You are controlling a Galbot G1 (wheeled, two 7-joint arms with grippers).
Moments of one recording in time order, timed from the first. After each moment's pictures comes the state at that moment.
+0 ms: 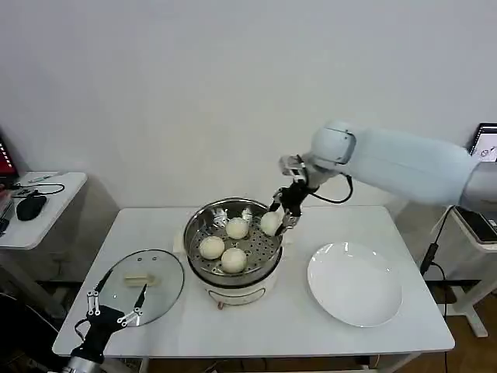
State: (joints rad) left arm 1.60 -1.25 -0.81 -1.78 0.17 -0.52 0.14; right arm 0.67 1.09 -1.43 1.22 0.69 -0.26 -1.04
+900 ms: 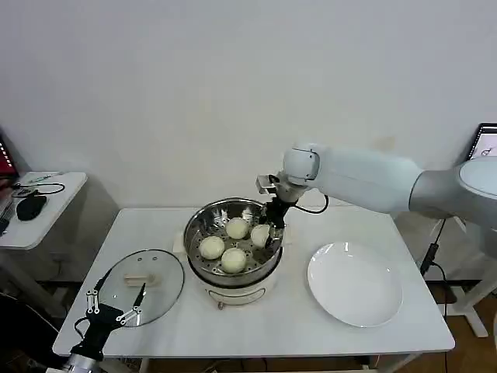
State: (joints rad) left arm 1.58 -1.24 -0.80 -1.75 0.16 -0.52 0.14; right arm 0.57 1.21 -1.45 1.09 0.64 -0.26 -1.03
